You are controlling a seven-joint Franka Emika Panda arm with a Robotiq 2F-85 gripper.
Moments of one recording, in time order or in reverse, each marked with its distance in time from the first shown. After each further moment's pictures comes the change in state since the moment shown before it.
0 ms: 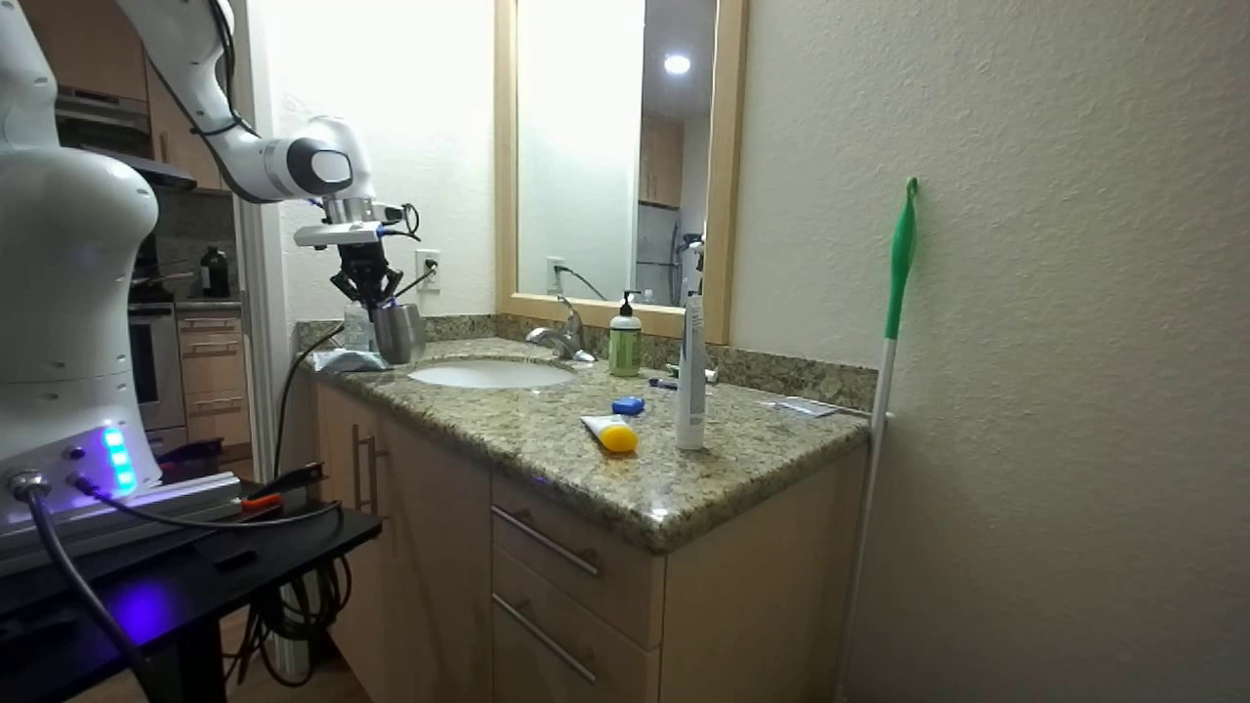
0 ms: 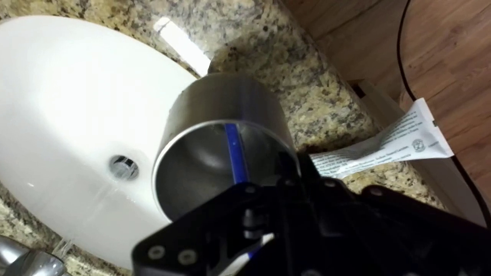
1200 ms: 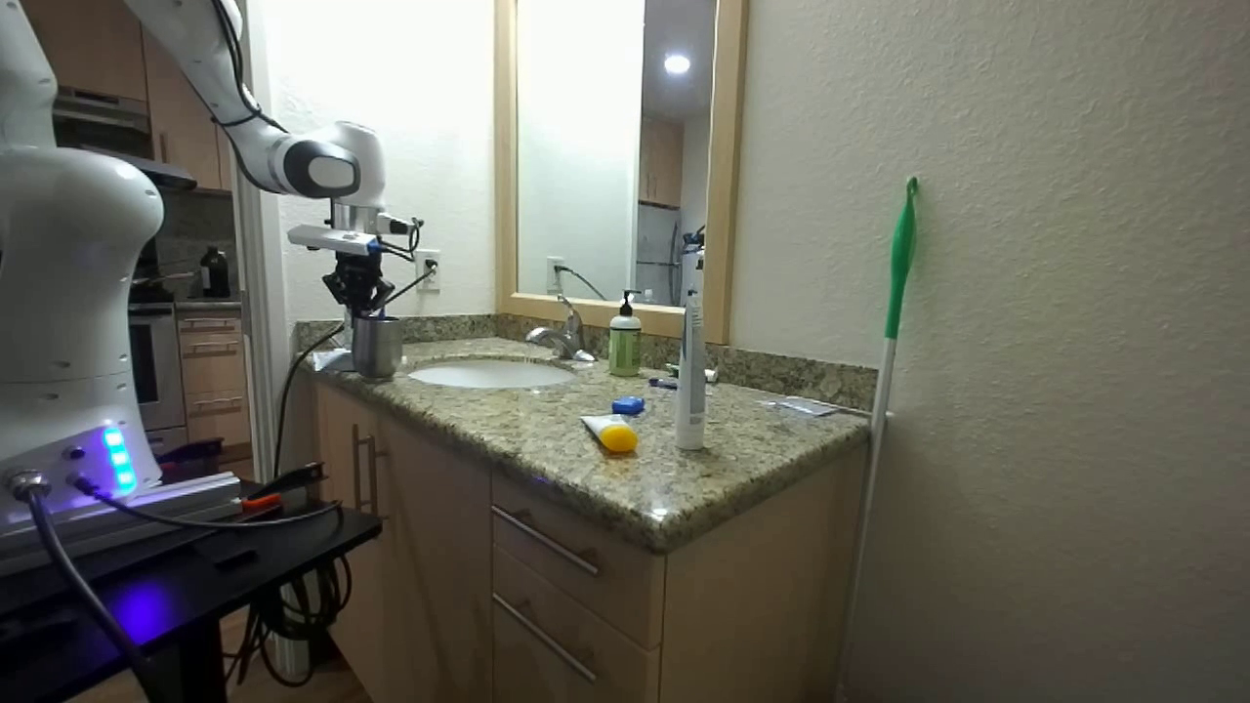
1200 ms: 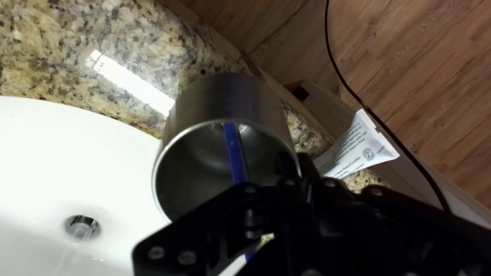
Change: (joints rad) arm 0.069 -0.004 -0.108 0.001 0.255 -0.118 -0.098
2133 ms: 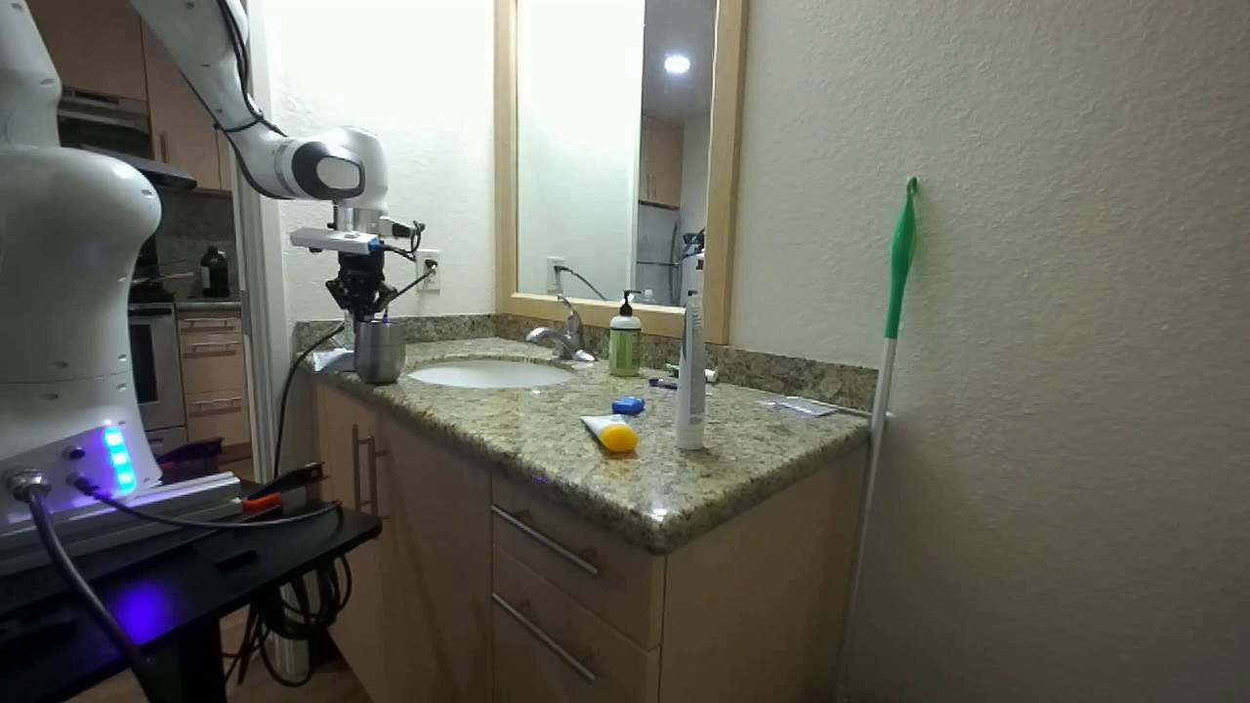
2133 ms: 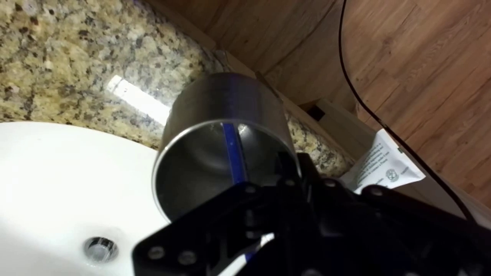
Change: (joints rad) arm -0.032 0.031 0.021 0.019 -0.087 -0.038 0.082
